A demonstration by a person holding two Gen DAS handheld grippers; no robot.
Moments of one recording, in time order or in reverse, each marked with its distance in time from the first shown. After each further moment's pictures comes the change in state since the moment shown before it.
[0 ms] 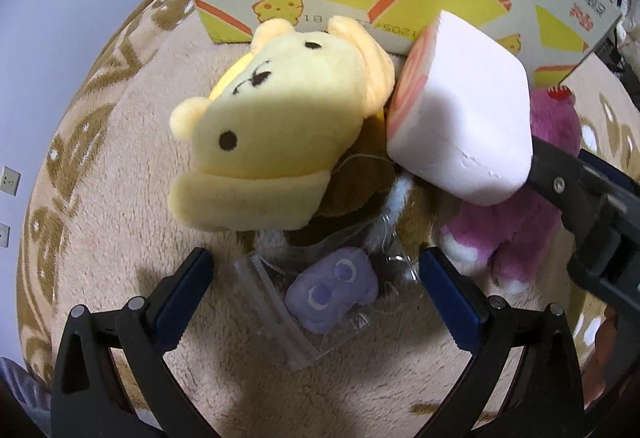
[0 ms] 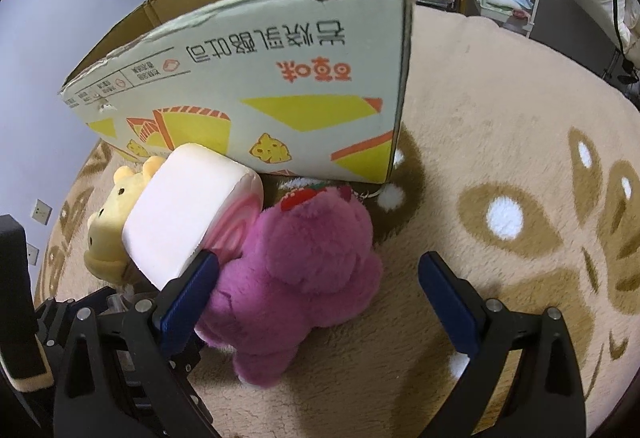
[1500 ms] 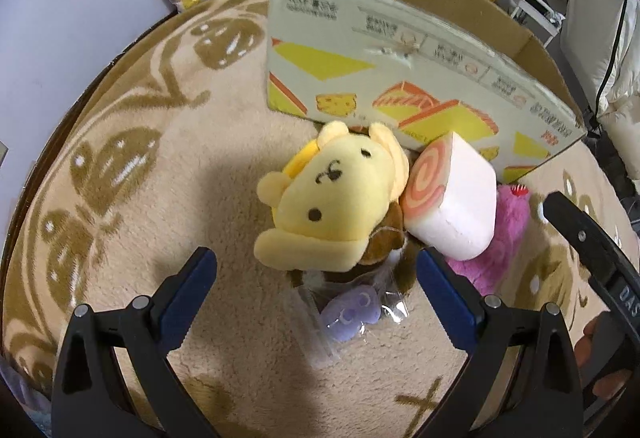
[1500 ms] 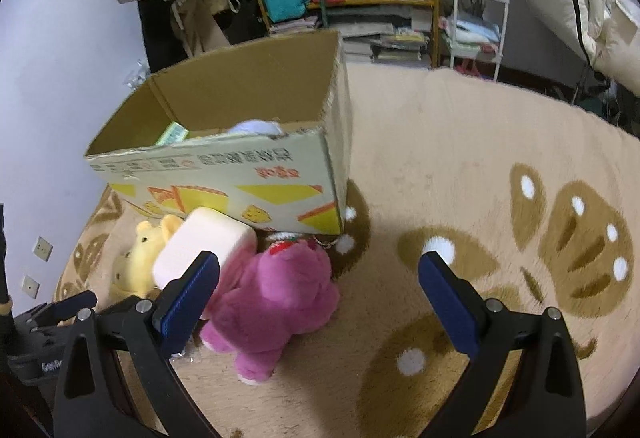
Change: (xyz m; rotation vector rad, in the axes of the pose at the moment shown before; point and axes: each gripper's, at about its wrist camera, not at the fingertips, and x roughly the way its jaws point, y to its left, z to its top) left arm -0.061 0.052 0.006 -0.139 -0.110 -0.132; right arm -0.058 -0.020 0.005 0.051 -0.167 -0.034
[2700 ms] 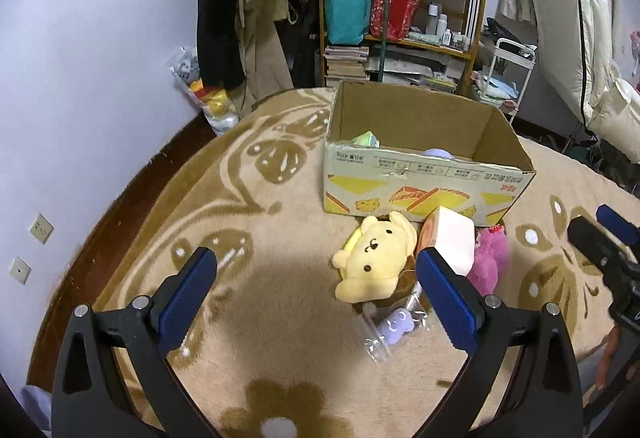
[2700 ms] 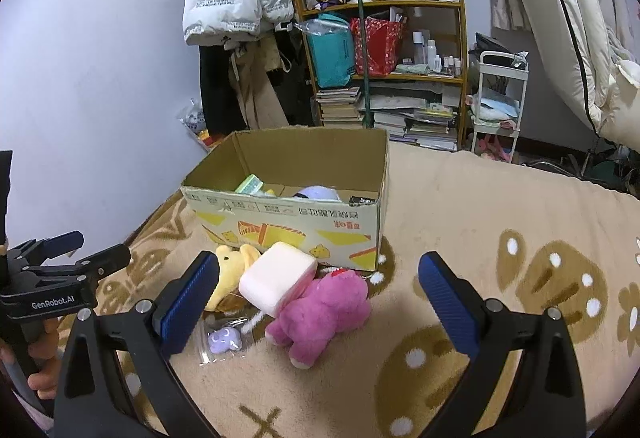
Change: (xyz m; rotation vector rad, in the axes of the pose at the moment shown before) left arm -0.118 0.015 -0.006 0.131 -0.329 0.101; right arm -0.097 0.029 -0.014 -0.132 -0.244 0.093
